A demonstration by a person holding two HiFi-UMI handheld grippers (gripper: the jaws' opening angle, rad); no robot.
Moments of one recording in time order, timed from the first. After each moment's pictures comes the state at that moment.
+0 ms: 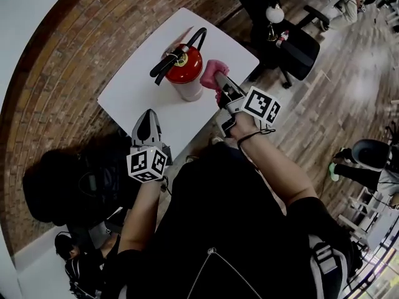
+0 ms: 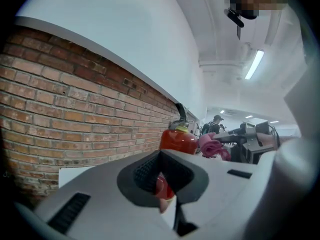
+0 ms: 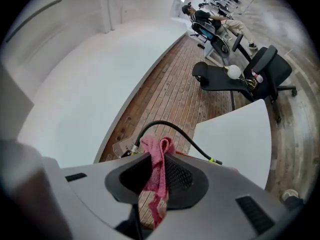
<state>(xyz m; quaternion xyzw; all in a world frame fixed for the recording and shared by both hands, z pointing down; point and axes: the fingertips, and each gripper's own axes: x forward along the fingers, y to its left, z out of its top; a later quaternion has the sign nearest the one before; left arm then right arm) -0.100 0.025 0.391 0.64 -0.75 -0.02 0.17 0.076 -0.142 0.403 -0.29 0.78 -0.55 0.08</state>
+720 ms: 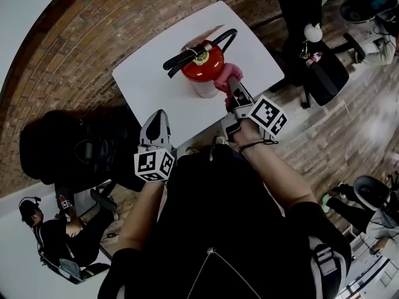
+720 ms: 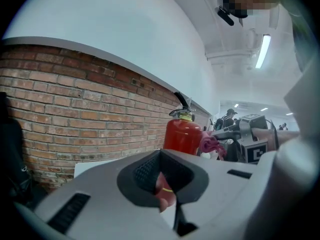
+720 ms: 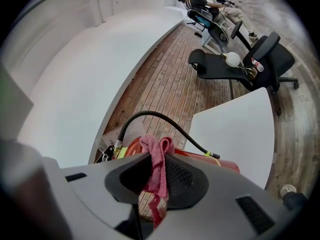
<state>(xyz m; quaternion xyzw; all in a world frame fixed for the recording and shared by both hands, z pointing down) -0.082 0.040 0.421 0.57 -0.80 0.00 0.17 0.057 -0.159 0.446 -0.26 0.78 -0.58 0.04</state>
